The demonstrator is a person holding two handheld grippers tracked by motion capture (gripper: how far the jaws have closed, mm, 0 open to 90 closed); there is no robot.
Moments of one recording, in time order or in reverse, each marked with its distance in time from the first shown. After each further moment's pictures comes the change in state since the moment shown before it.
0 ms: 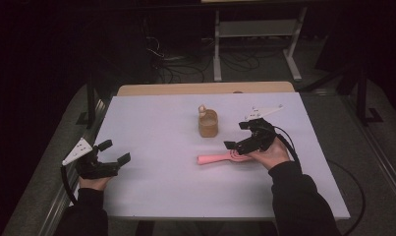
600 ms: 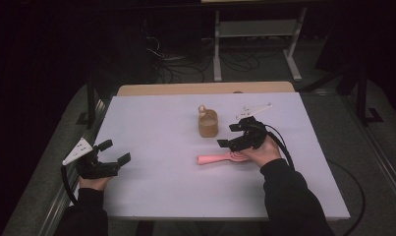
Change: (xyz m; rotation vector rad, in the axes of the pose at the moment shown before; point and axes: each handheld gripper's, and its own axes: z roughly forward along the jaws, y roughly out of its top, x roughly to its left) left arm 0.000 0.000 0.000 0.002 -0.003 0.002; right arm 0.002 0.007 0.021 0.044 0.028 0.004
